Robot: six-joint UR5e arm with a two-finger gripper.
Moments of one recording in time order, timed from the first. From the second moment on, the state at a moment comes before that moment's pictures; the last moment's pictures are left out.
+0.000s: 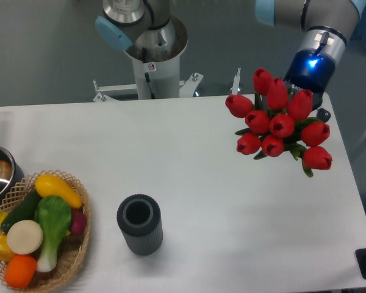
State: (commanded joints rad) arm 2.96 -1.77 -1.70 -0.95 0.37 1.32
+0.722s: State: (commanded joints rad) arm 2.95 -1.77 -1.71 -0.95 0.28 1.32
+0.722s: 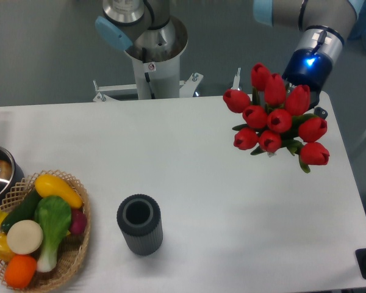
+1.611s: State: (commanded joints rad) arm 2.79 -1.86 -1.75 -0.90 0.02 1.42
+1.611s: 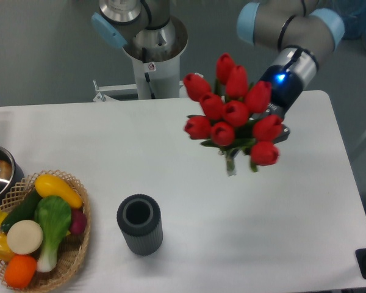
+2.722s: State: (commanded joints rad) arm 2.64 -1.92 -1.79 -0.89 -0.13 1.54
